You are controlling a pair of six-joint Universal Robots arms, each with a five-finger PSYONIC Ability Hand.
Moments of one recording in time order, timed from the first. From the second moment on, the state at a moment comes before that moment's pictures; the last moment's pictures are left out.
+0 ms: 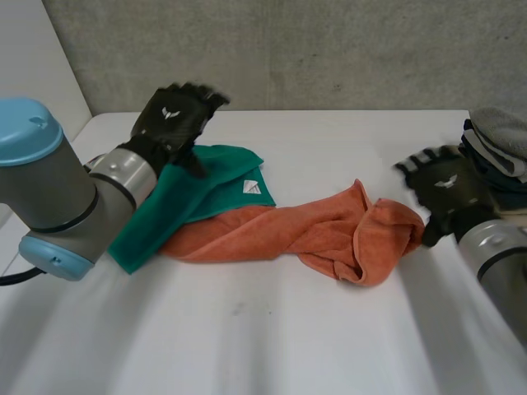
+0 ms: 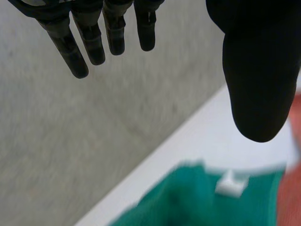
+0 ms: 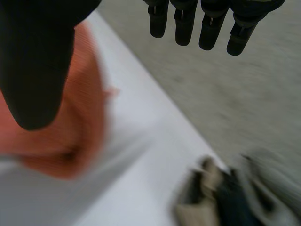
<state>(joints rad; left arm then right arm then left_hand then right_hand) 4.34 -2.00 -1.40 3.44 -1.29 3.43 1.79 -1.39 1.86 -0.29 1.36 2.57 0.26 0.26 0.26 0.26 0.08 0.23 0.21 0.22 0.21 0.04</state>
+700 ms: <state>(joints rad) 4.61 -2.29 -1.15 3.69 -1.49 3.74 2.04 -0.99 1.63 -0.36 1.43 2.50 1.13 1.20 1.19 1.20 0.97 1.05 1.16 1.18 1.19 0.95</state>
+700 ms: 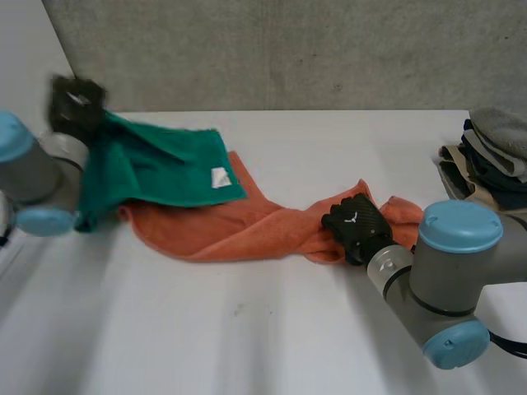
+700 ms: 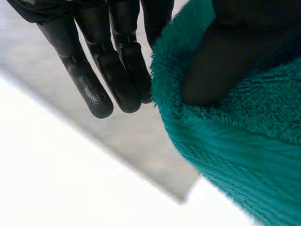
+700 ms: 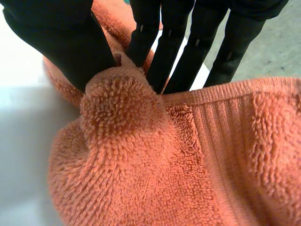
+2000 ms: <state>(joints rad) 4.58 -2.53 -1.08 3.59 -1.28 3.75 1.98 -1.14 1.70 -0.28 1.44 2.49 1.17 1.19 1.19 1.20 0.99 1.05 1.16 1.18 1.20 0.95</state>
